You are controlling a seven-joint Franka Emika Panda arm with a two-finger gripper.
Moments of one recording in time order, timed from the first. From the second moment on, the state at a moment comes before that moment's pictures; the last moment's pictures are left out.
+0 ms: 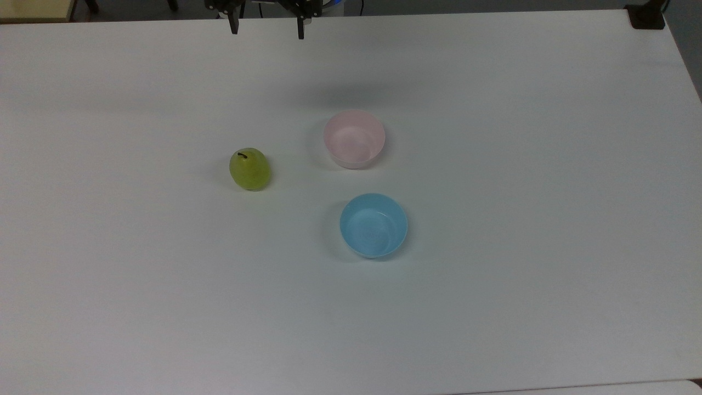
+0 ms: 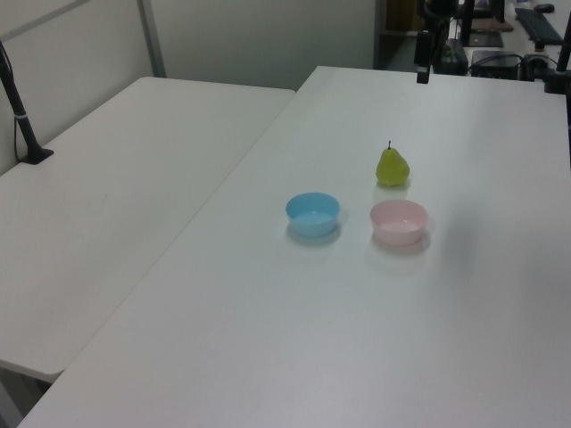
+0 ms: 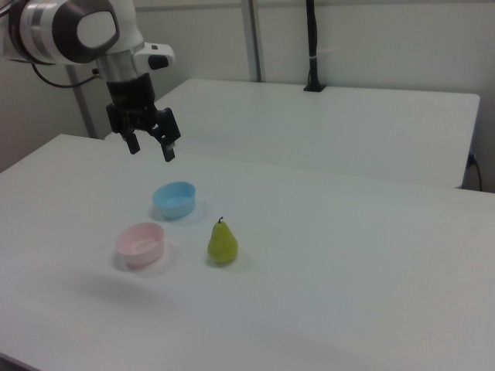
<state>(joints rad) 0.06 -0.04 -0.05 -1.71 -0.04 1.70 0.05</state>
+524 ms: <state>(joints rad) 0.06 -0.04 -0.05 -1.71 -0.04 1.68 0.05</state>
